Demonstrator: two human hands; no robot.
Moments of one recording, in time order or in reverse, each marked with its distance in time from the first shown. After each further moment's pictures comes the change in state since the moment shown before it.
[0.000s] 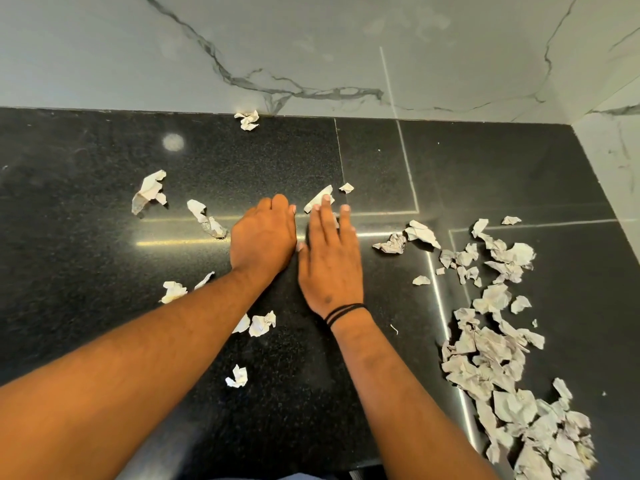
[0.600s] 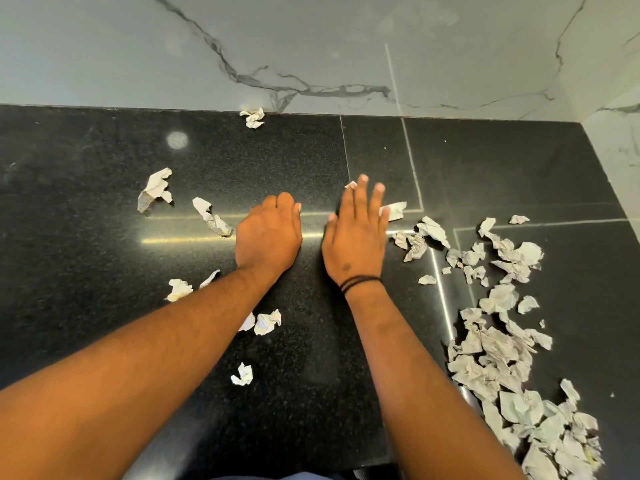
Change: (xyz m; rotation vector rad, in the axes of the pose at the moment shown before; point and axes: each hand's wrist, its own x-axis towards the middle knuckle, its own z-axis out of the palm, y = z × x) left_hand 0.000 0.001 0.000 0.029 0.010 -0.010; right_hand 0.035 0.018 -0.011 -0.031 0.053 0.163
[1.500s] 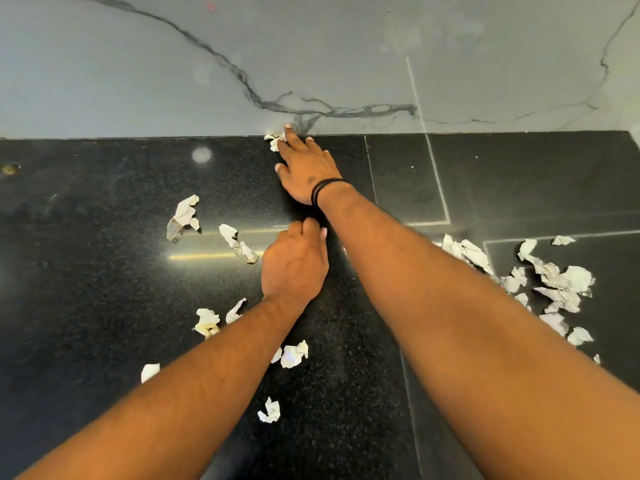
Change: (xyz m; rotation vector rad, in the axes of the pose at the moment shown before) left_hand 0.001 0.001 -0.002 0.009 0.022 0.015; right_hand 0.156 -0.105 0.001 0.072 -0.412 -0.373
